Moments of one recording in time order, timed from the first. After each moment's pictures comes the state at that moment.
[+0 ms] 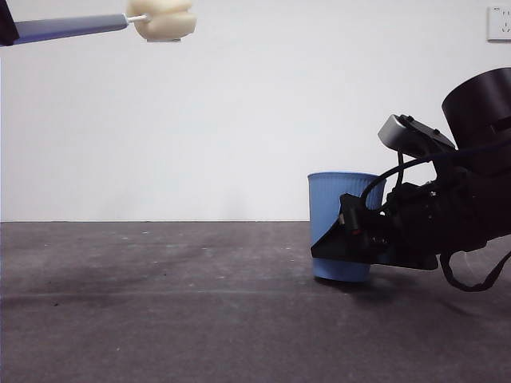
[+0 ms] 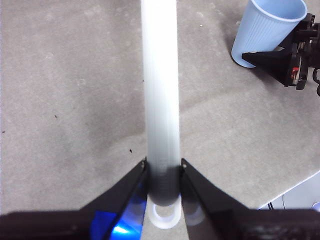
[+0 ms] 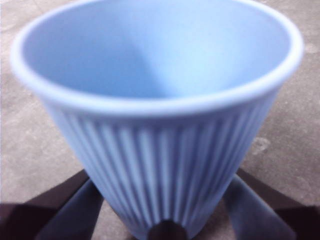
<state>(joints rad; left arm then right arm) -0.60 0.81 0.95 -0.92 -0.07 -0.20 0.40 1.82 0.44 1.01 -0.29 0.01</state>
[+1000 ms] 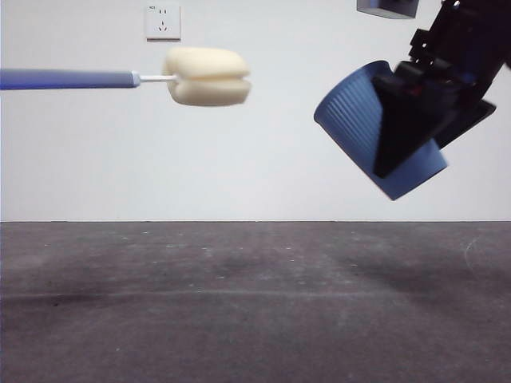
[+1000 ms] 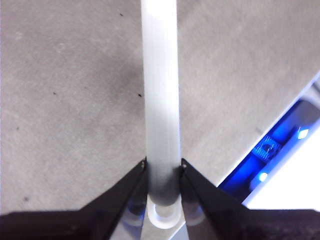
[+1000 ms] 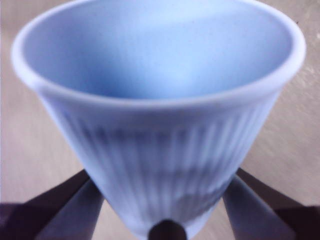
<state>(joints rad) -0.60 0.86 0.95 -1.13 -0.07 0.25 0.52 1.26 0.91 -0.55 0.03 -0.39</state>
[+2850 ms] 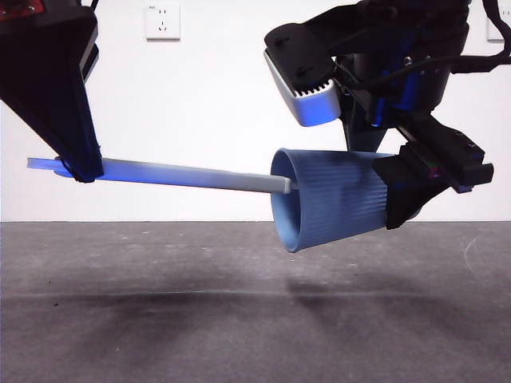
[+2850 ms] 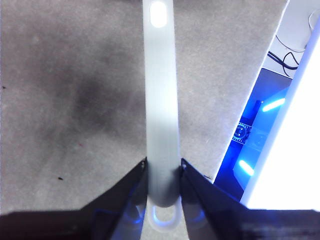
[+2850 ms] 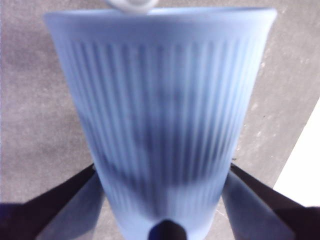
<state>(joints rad) -0.85 1.19 0.95 -0.89 0.01 0.29 0.93 1.43 0.92 -0.57 0.58 -1.04</state>
